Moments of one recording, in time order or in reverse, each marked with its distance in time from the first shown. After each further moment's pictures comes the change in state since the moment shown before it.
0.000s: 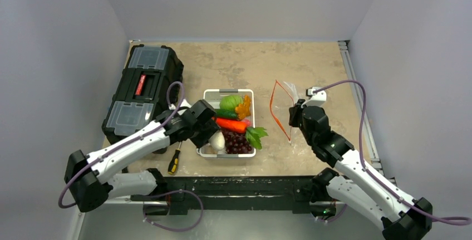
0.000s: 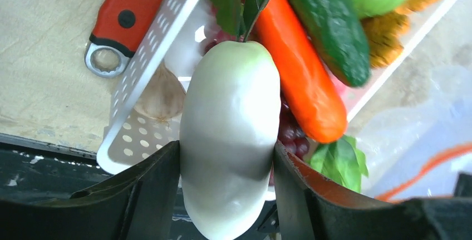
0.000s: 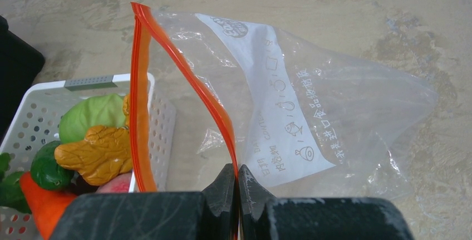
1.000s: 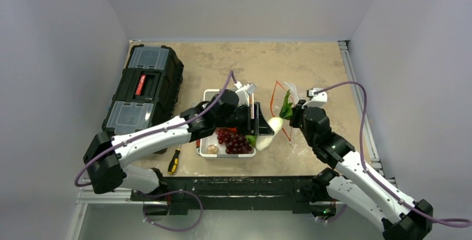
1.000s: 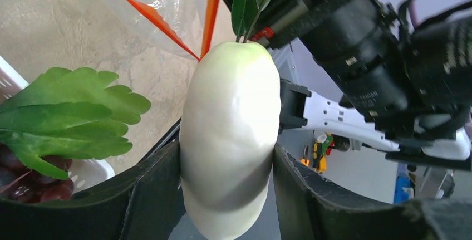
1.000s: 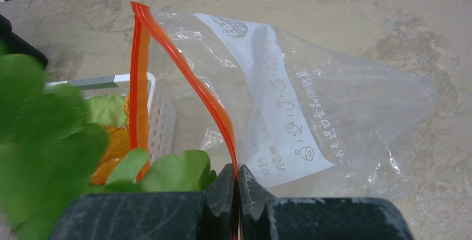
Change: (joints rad) left arm -0.142 0.128 0.069 0.784 0.520 0.666; right arm 0.000 -0.015 -0.010 0.003 -0.002 0.001
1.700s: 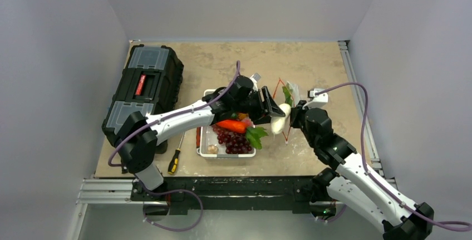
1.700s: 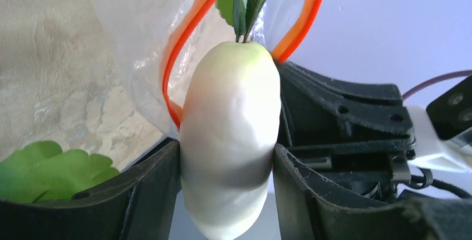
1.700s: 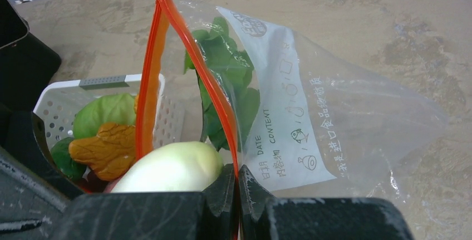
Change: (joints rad) left arm 0.094 0.328 0.206 0.021 0.067 -0.325; right arm 0.000 -0.034 -0.008 0.004 -0.029 -0.005
